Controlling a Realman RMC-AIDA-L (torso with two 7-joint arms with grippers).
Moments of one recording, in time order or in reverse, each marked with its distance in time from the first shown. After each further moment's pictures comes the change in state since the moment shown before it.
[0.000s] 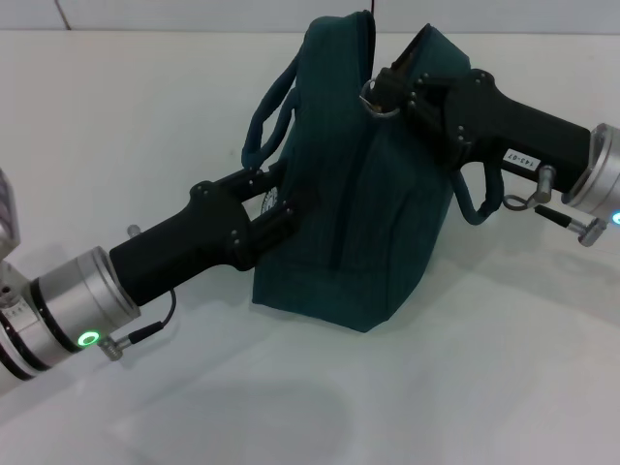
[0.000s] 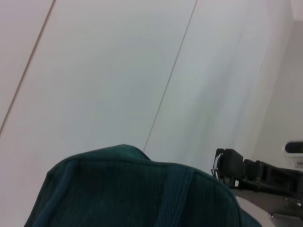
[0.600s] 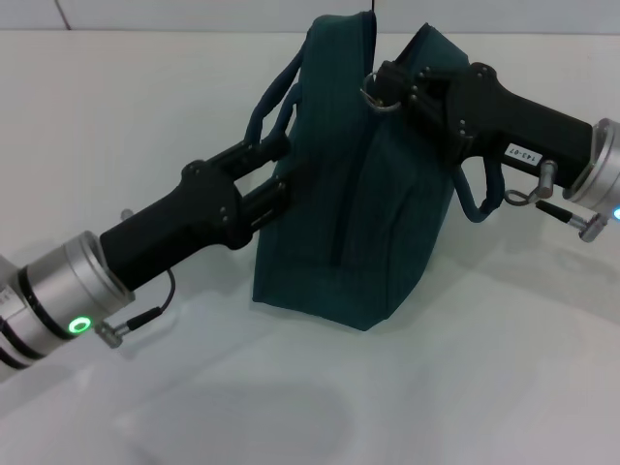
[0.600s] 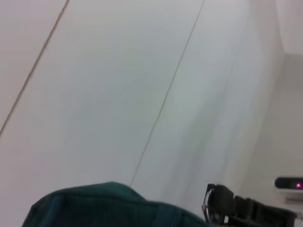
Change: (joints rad) left arm -0.006 0.000 0.000 0.009 -0.052 0.057 -0.051; right arm 0.001 -0.001 0.004 -0.007 0.003 -0.002 0.000
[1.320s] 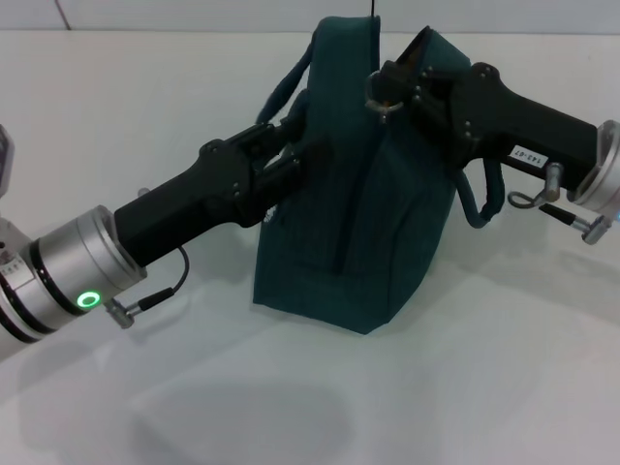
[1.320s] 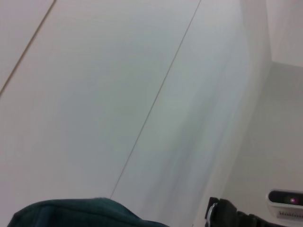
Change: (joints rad) left arm -0.045 0.003 0.001 0.016 0.004 0.000 -0.090; right arm -0.006 0.000 0.005 0.000 0.000 -0.029 -0.001
